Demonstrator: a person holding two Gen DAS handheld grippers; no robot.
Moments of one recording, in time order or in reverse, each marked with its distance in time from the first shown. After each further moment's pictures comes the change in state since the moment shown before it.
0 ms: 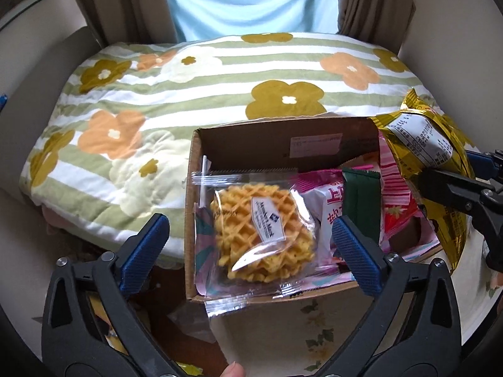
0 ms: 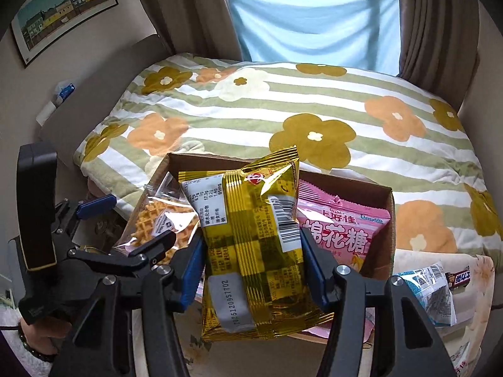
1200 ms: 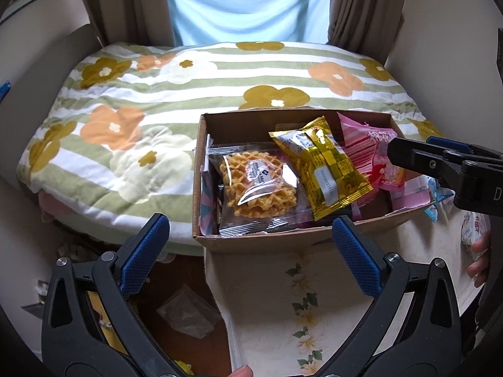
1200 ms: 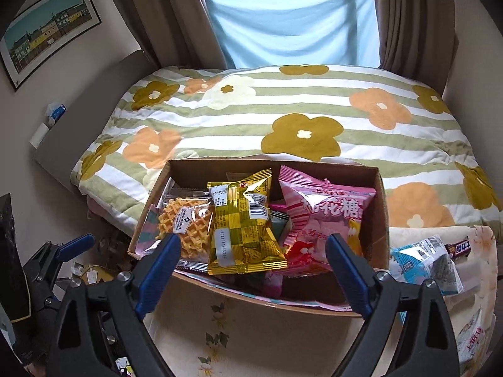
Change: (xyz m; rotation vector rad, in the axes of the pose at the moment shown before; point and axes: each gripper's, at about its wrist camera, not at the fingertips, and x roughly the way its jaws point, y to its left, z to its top) left arm -0.067 0.002 -0.039 -0.027 -0.043 -0.055; right arm -0.028 0.003 -0.015 0.103 -0.041 -0.031
